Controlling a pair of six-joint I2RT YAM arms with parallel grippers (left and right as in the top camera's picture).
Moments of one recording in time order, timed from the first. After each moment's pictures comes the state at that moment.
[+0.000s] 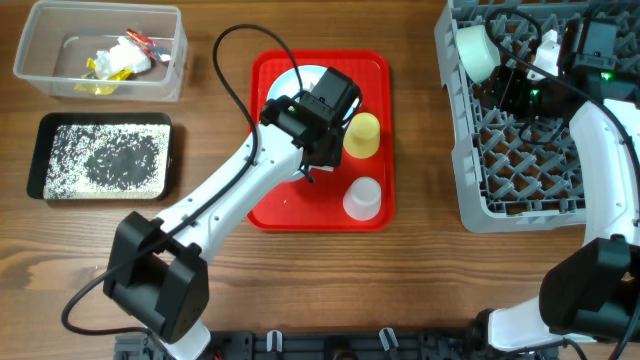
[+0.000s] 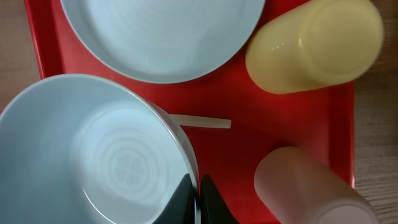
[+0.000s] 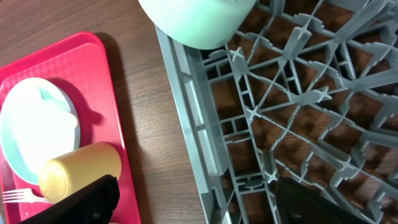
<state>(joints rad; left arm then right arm) -0.63 1.81 1.50 -0.95 -0.15 -0.48 -0.20 1.68 1.49 -0.92 -0.25 0.15</state>
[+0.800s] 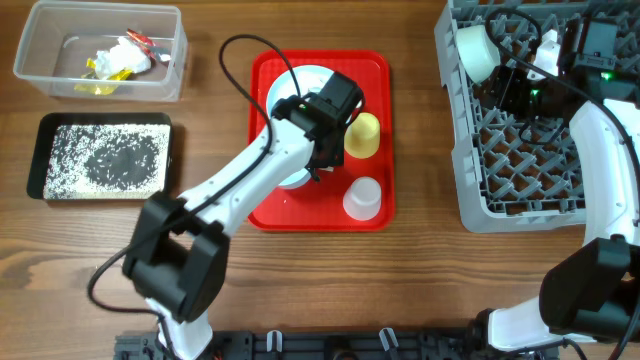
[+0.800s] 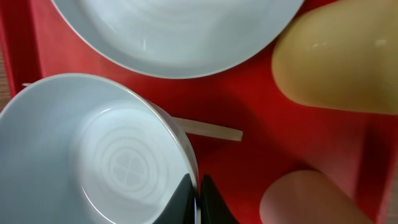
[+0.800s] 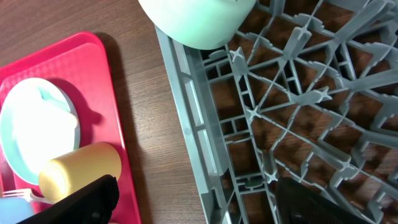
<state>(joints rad) -0.63 1.92 1.50 -0.93 -0.15 -0.58 -0.20 1.68 1.49 -0.92 -0.25 0.15</state>
